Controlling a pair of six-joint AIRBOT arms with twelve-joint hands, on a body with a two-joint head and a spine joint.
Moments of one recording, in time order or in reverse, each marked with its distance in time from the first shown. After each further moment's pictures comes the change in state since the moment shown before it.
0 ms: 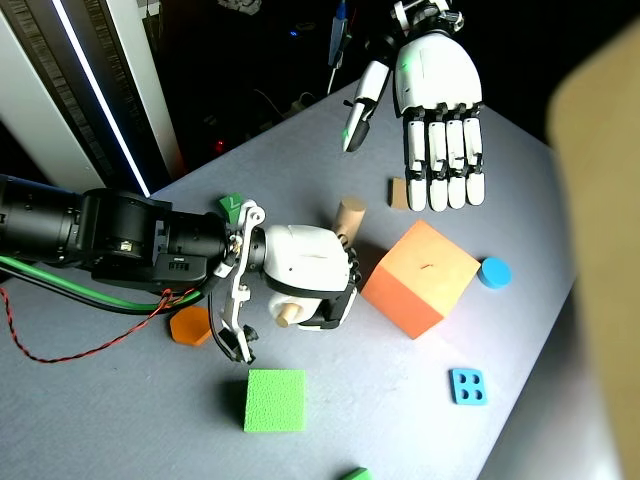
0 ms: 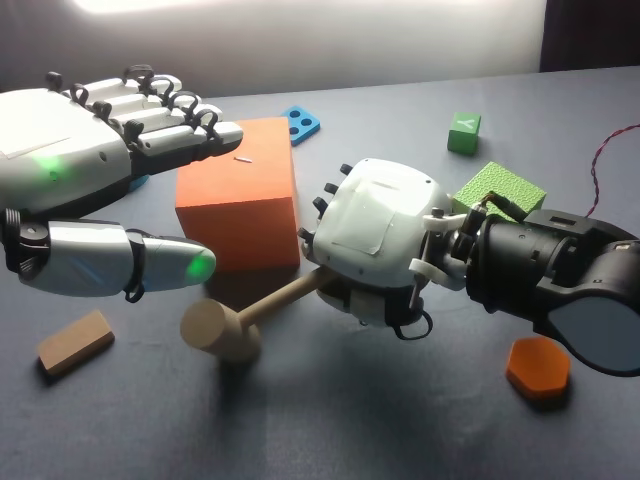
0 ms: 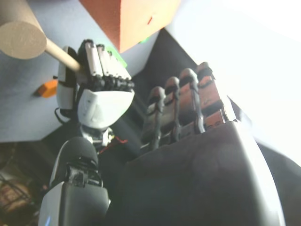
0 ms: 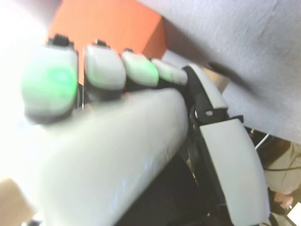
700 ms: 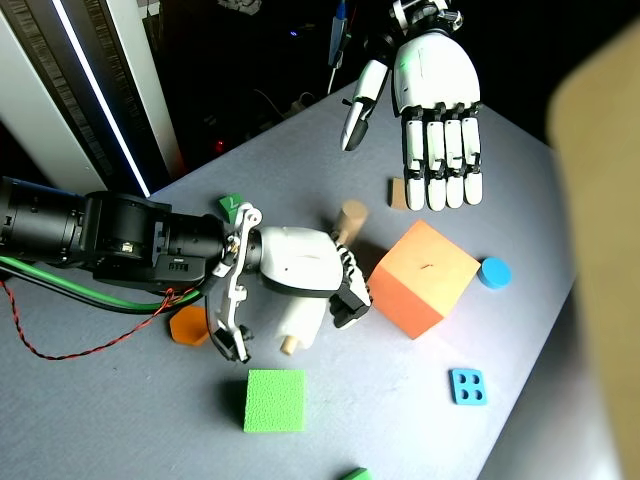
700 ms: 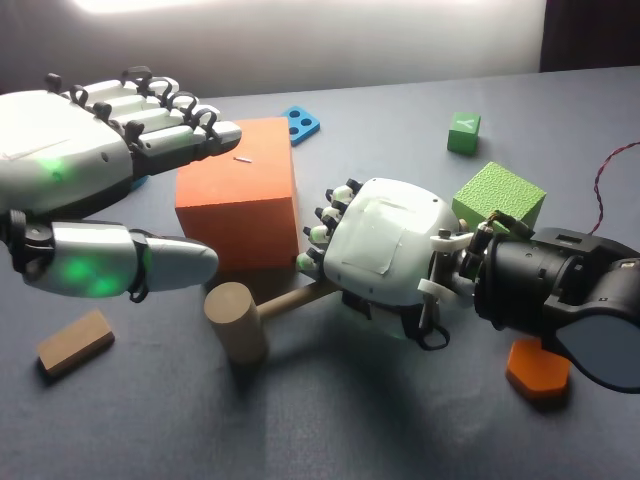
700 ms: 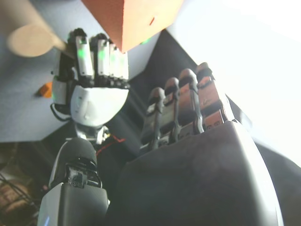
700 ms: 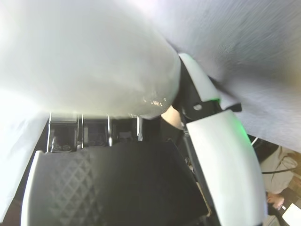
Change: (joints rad) left arm -0.003 0.001 -0.011 -0.001 0.011 0.000; right arm -0.034 0.000 0.000 0.000 -0.015 -0.021
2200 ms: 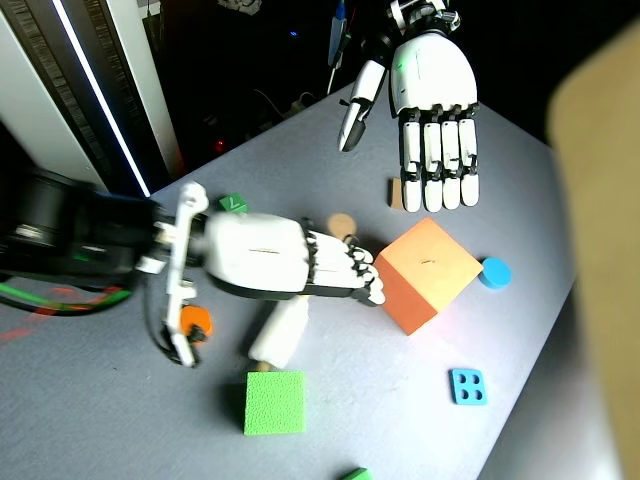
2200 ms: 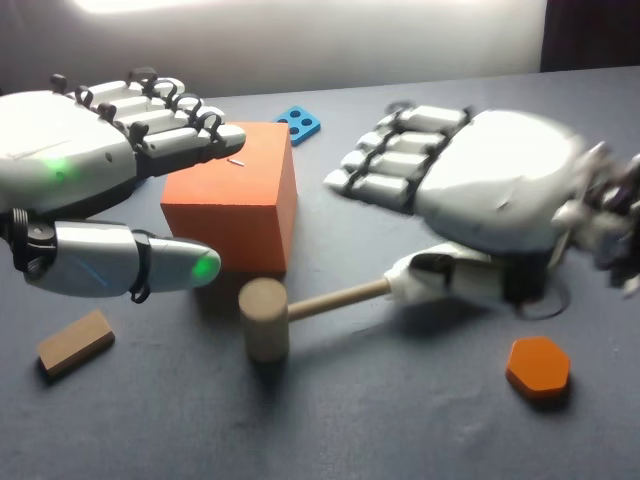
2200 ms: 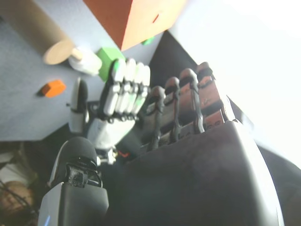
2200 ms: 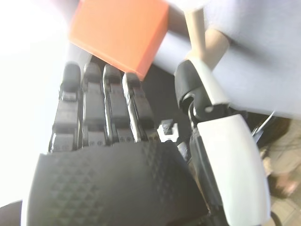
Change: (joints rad) left arm -0.020 0.000 -0.003 0.001 0.026 0.000; right arm 0.127 0.406 -0.357 0.225 0.107 0.001
